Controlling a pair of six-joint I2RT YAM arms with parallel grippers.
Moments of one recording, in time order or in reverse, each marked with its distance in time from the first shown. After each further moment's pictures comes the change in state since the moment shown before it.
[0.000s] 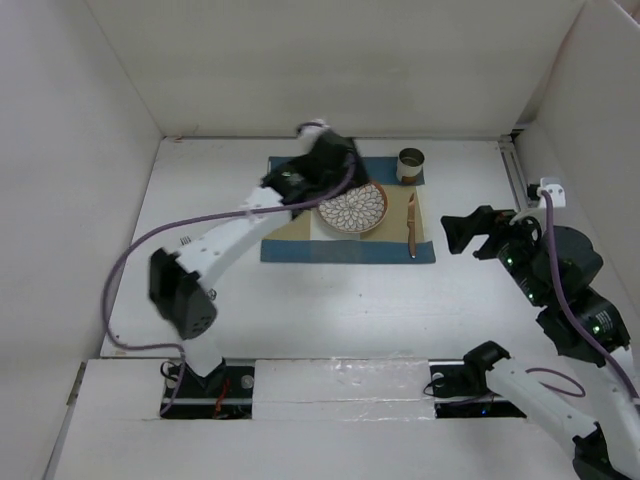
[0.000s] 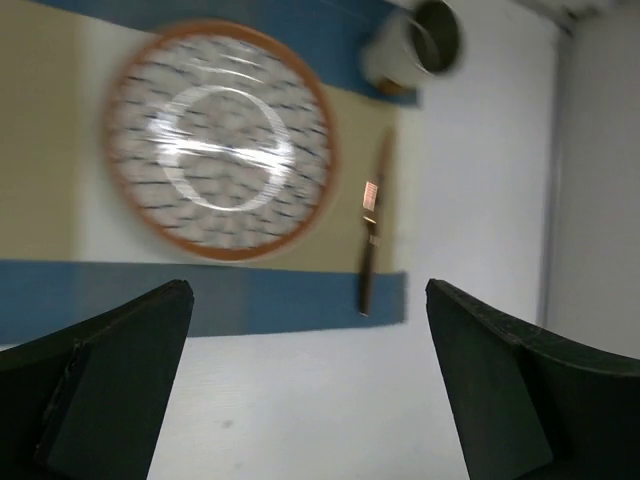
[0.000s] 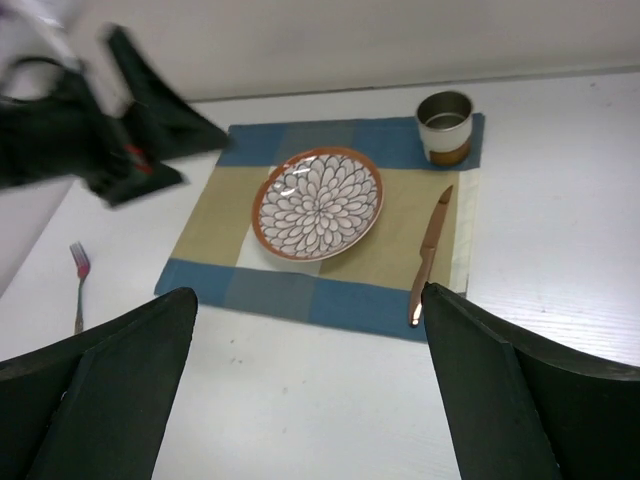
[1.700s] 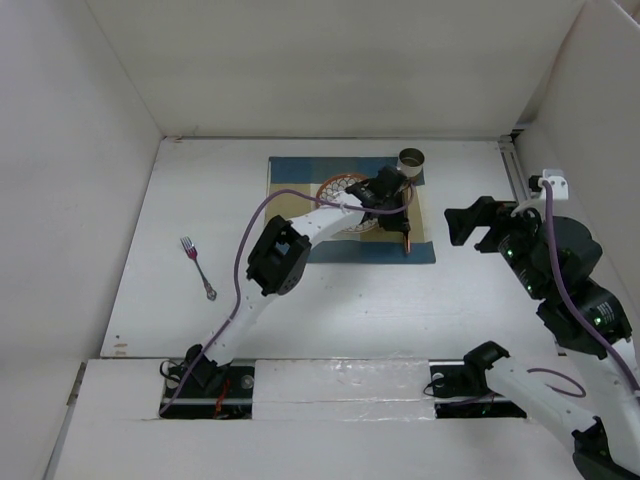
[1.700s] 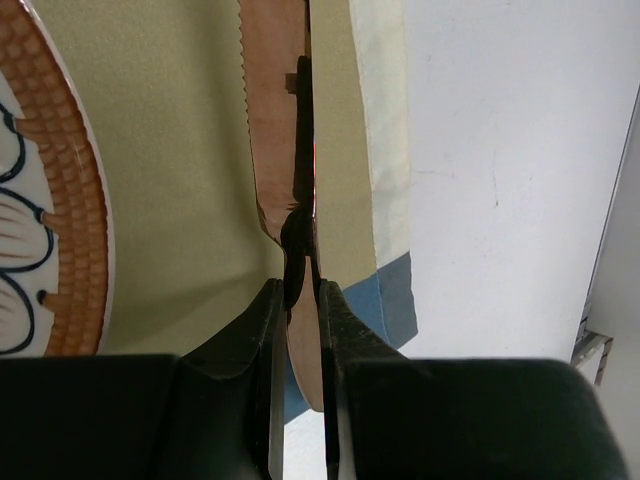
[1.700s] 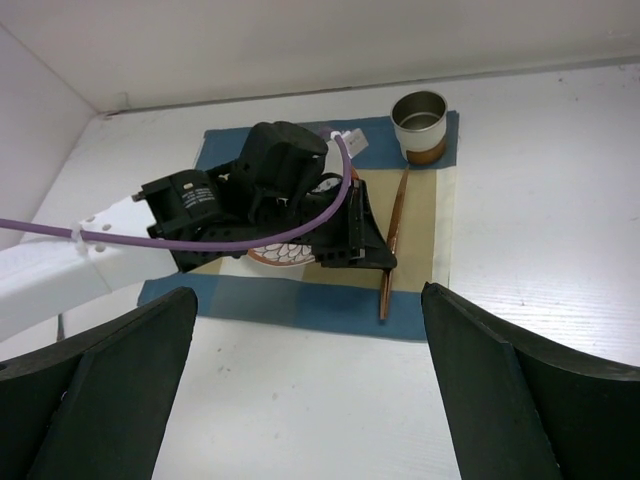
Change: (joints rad) left arm 0.025 0.626 0.320 0.145 0.485 0.056; right arm 0.000 0.057 0.043 -0.018 0.044 0.005
